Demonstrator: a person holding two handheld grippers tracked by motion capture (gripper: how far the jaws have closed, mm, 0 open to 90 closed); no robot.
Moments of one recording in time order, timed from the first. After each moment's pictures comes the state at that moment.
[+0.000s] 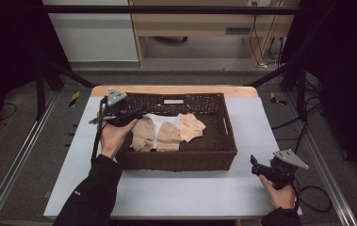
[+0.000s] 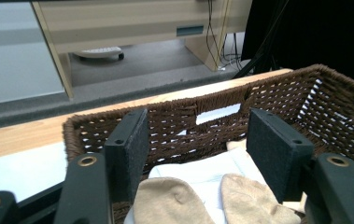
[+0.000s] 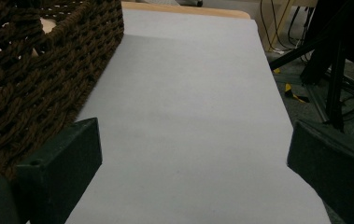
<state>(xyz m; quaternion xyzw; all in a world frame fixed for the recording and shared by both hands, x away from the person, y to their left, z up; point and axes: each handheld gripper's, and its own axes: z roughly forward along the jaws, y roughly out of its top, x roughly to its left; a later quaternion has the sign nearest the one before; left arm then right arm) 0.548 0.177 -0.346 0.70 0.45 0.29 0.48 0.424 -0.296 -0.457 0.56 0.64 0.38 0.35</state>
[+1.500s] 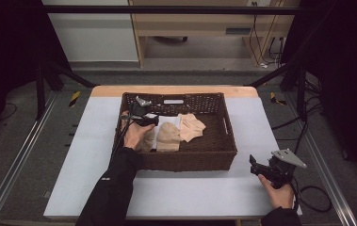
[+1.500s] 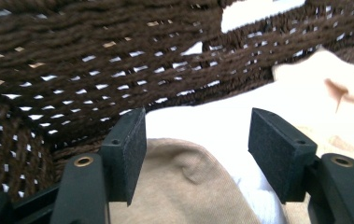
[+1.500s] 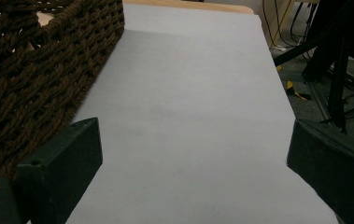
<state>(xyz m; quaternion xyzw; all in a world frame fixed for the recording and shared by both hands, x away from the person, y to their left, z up) 0.609 0.139 -0.429 0.77 0.48 0.25 0.33 0.428 -0.294 -0.460 0.56 0.65 0.38 0.35</state>
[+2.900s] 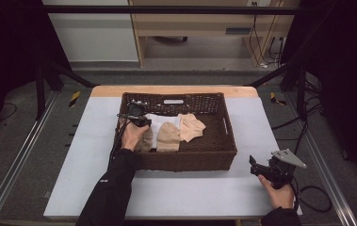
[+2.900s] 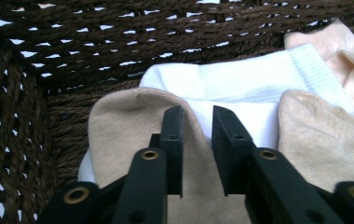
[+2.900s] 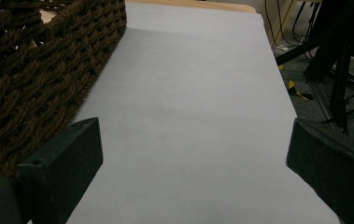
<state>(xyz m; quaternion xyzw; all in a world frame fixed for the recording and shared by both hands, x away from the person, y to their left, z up) 0.606 0.150 -0.428 0.77 0.54 0.18 0.30 0.427 -0.294 -0.460 0.56 0.65 0.38 0.35</state>
